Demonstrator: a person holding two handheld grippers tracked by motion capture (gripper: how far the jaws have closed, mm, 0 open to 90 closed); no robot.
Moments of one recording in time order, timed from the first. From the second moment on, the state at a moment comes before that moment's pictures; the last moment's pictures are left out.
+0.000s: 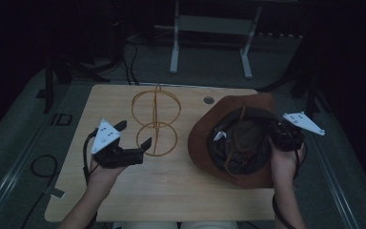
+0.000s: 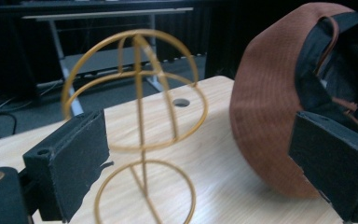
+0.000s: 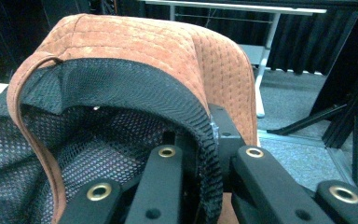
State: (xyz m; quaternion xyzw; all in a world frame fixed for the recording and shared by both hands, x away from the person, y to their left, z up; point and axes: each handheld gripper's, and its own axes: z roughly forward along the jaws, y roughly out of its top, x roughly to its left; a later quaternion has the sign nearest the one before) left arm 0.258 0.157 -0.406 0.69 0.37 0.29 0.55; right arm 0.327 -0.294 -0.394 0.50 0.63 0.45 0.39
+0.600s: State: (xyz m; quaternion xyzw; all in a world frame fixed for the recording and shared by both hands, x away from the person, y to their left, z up) left arm 0.292 0.067 -0.377 0.74 0.29 0.27 0.55; right arm 0.319 -0.288 -0.394 0.49 0.63 0.46 0.39
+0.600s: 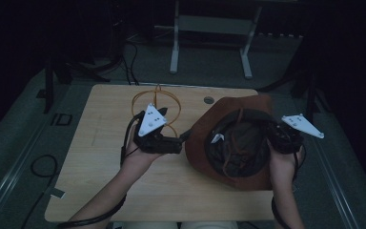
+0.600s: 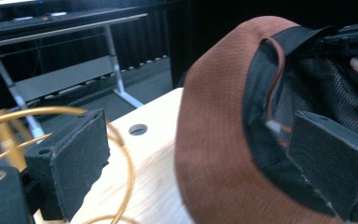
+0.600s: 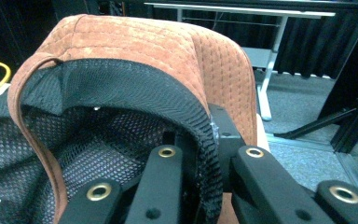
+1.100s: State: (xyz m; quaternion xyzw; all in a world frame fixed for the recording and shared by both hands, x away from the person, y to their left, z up) left arm 0.316 -0.002 -0.390 0.77 0.26 0.23 0.54; right arm 0.316 -0.285 -0.396 0.48 0.64 0.46 0.38
